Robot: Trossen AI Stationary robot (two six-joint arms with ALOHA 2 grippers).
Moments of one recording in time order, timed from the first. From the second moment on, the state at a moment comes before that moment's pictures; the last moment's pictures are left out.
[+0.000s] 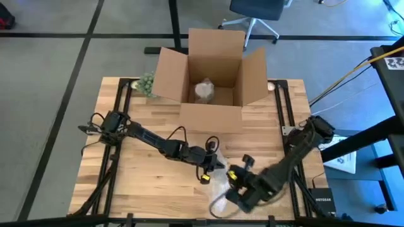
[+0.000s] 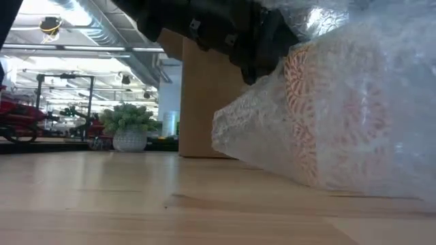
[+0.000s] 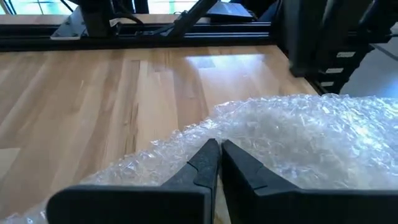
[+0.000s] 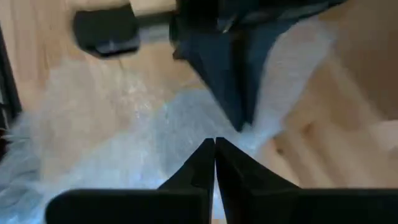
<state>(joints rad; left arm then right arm) -0.28 2.00 1.21 0.40 -0.11 -0.07 0.70 1.81 1.44 -0.93 0.49 1.07</state>
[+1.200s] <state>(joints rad) -0.27 1.81 1.05 0.20 -0.27 0.01 0.62 1.82 1.29 -0.67 0.42 0.99</state>
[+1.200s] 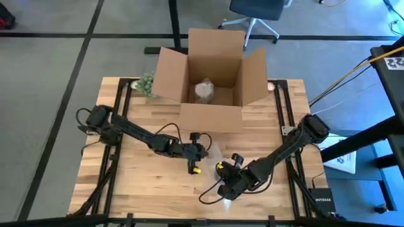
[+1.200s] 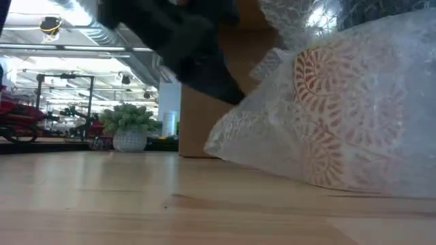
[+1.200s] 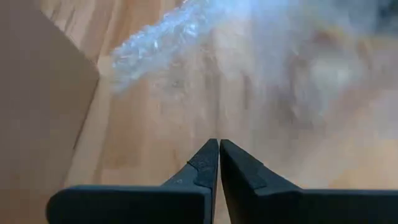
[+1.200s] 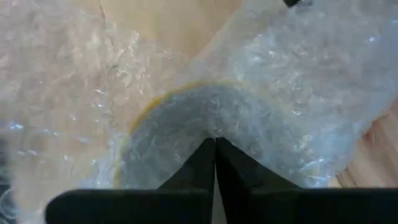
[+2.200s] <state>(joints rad) -0.32 1.98 1.15 0.42 -0.14 -0.03 0.62 1.80 1.54 -0.96 0.34 0.93</state>
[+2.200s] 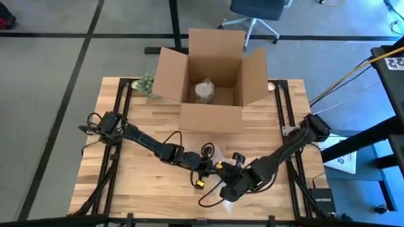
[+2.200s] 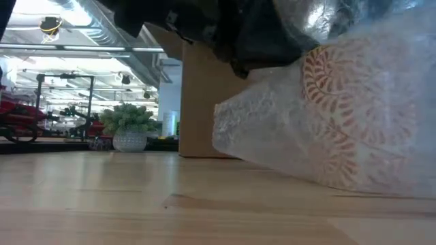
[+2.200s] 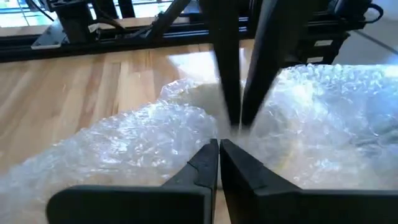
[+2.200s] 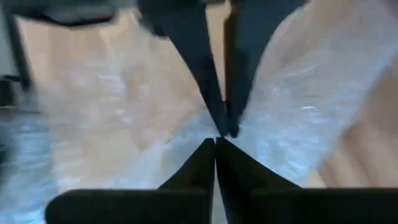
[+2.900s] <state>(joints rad) -0.33 1.97 1.14 0.42 -0.14 -0.02 0.54 1.82 1.31 -0.73 0.19 0.94</state>
